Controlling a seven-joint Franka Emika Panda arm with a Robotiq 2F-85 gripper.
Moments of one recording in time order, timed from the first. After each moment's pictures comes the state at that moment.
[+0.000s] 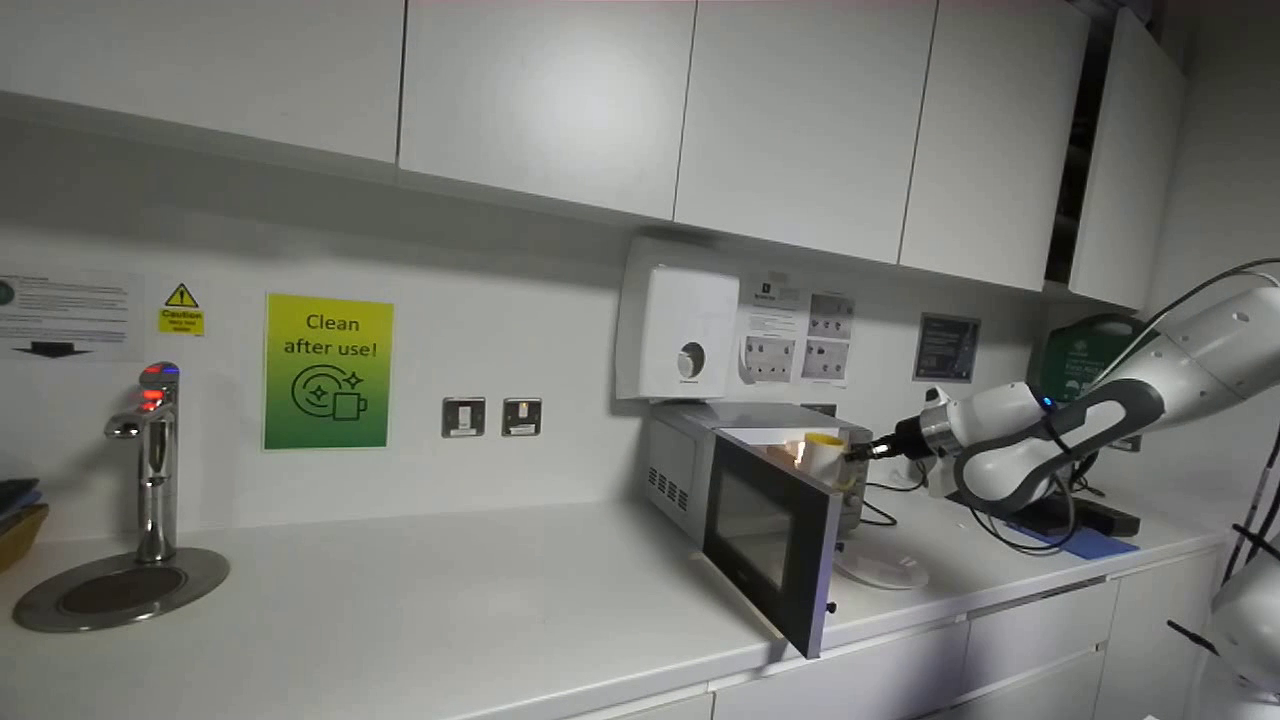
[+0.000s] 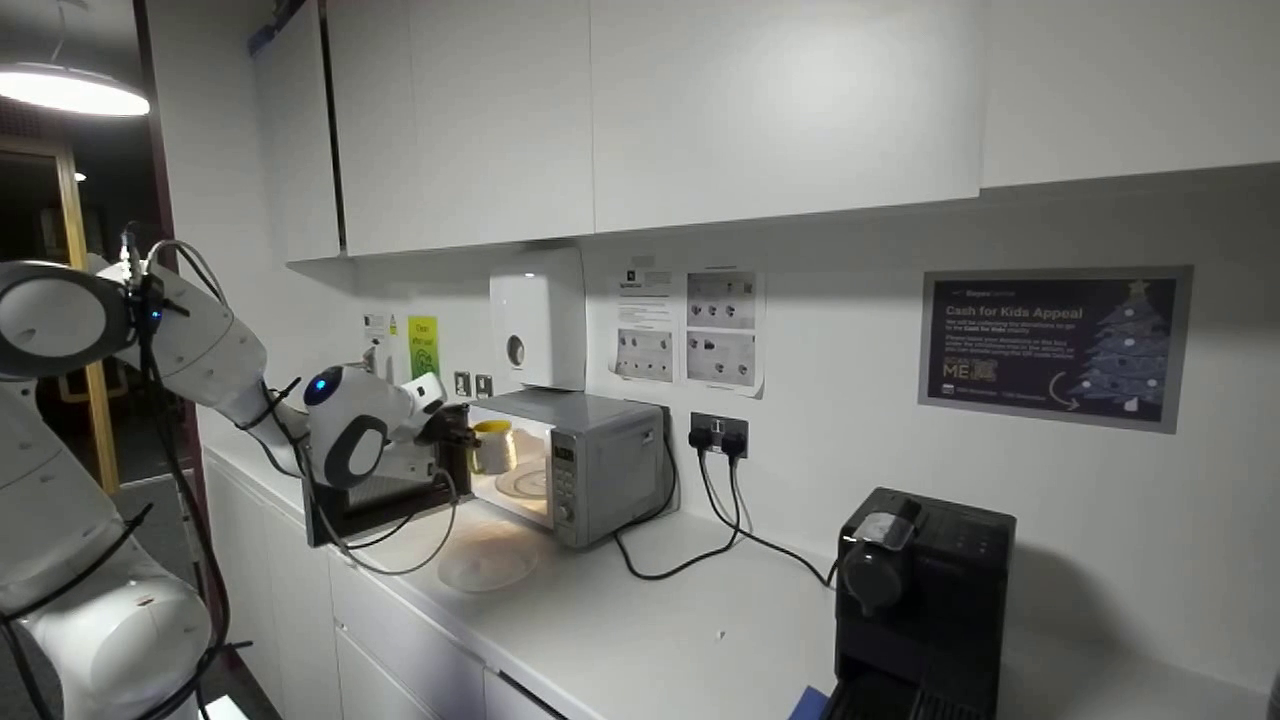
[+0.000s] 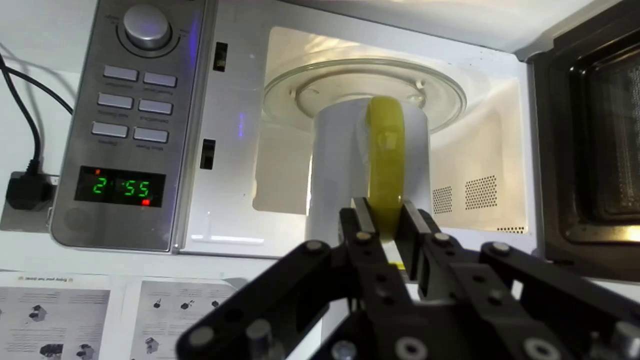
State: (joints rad) arm 0.08 -0.38 0.12 -2.78 0.08 3.45 -0.08
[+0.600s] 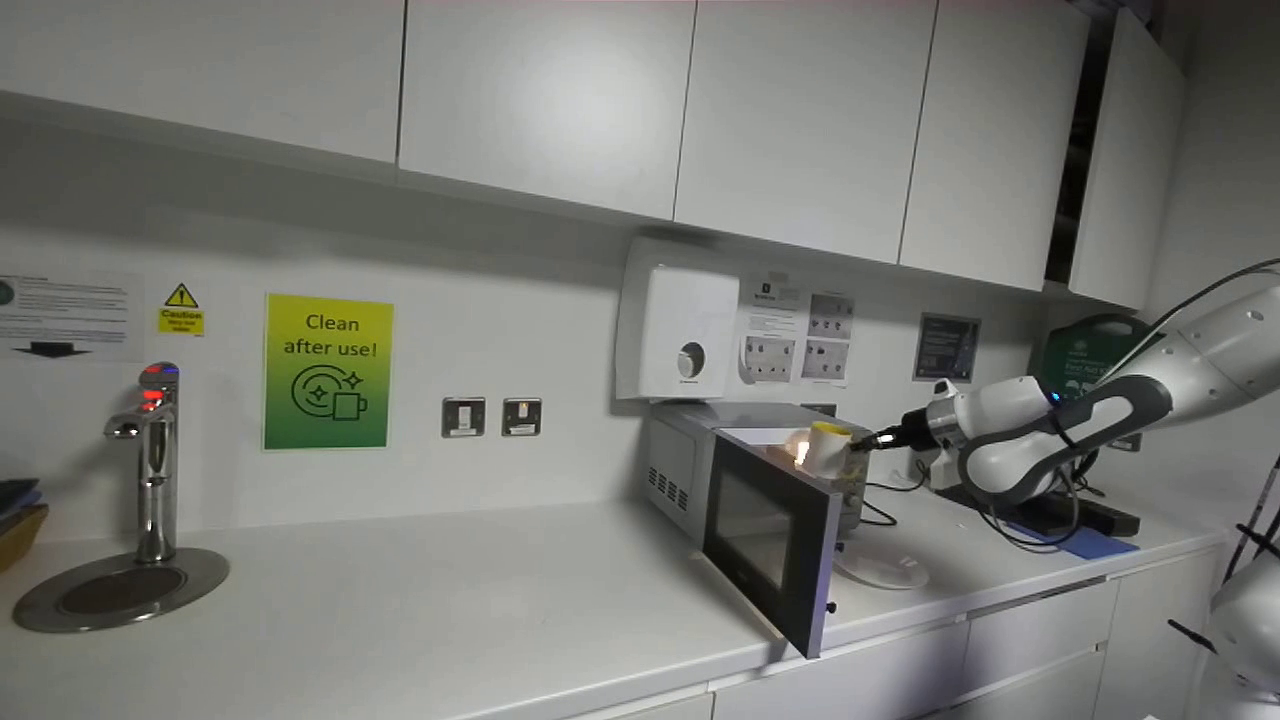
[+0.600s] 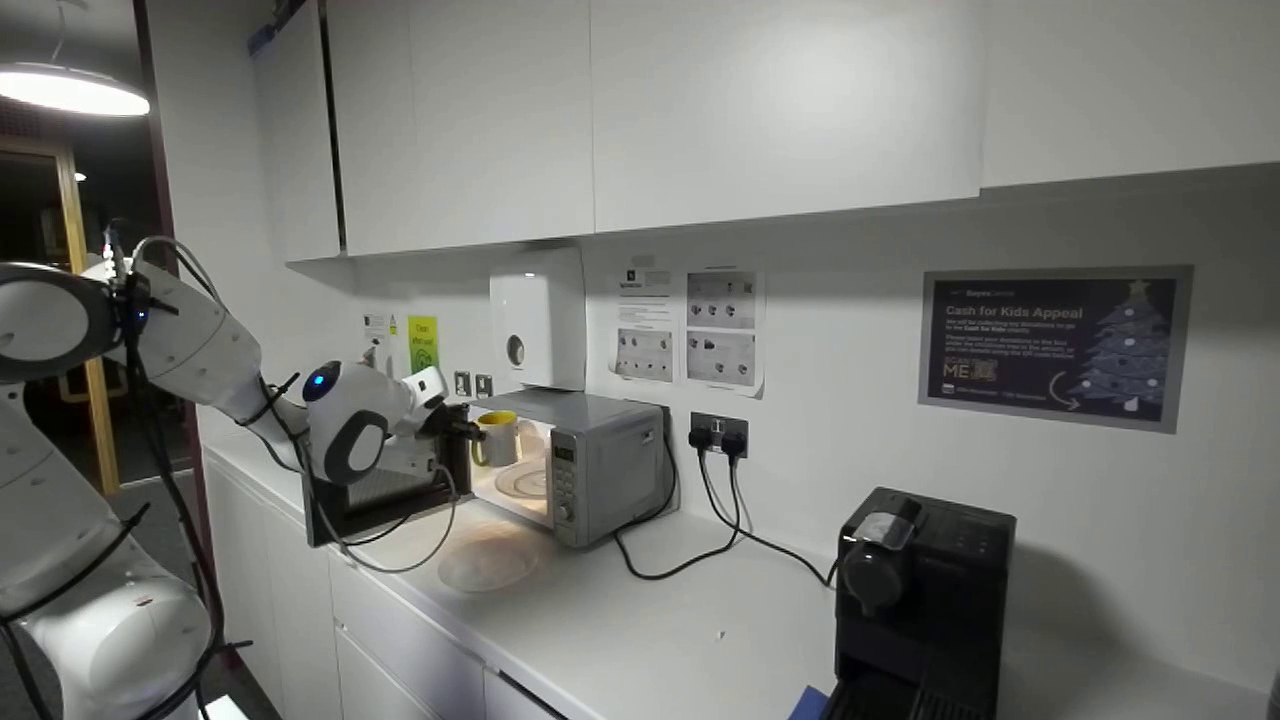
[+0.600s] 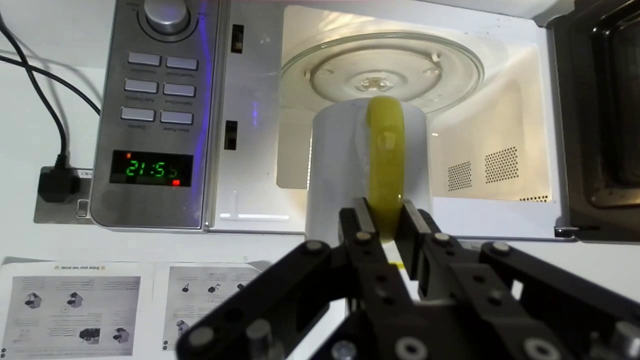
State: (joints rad) arm 0.07 -0.41 0.10 -2.78 0.08 3.45 -0.04
